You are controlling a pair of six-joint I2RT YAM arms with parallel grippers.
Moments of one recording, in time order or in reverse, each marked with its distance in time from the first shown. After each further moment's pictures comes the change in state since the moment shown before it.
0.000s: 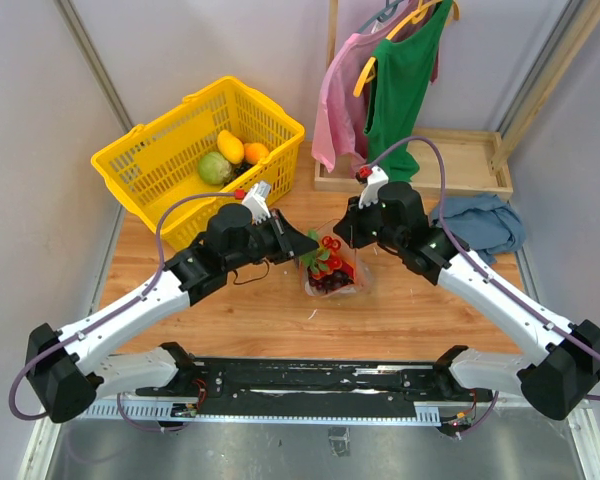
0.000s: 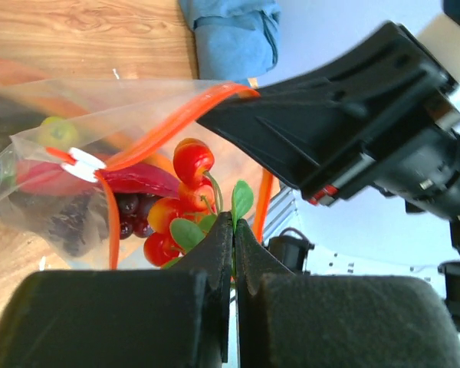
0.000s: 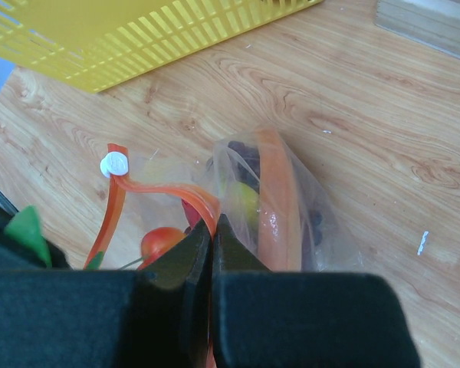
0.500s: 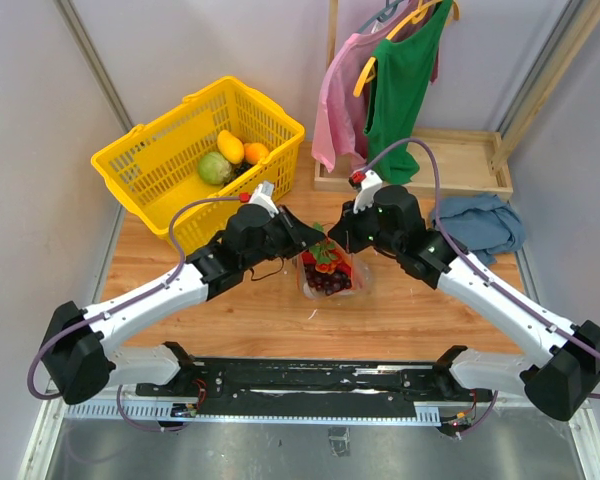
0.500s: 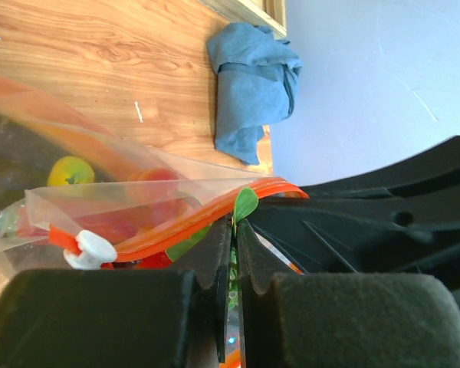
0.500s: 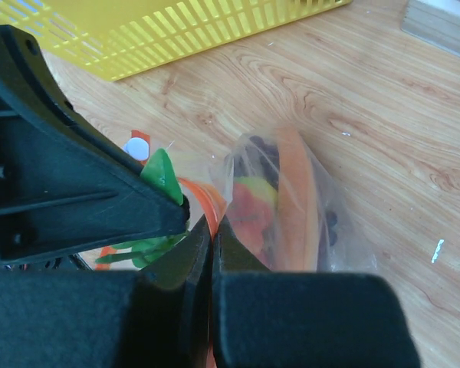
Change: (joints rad) left arm -0.026 0.124 -0.041 0.150 -0.175 -0.153; right arm 0.052 -0.009 0.000 0.000 -0.016 -0.016
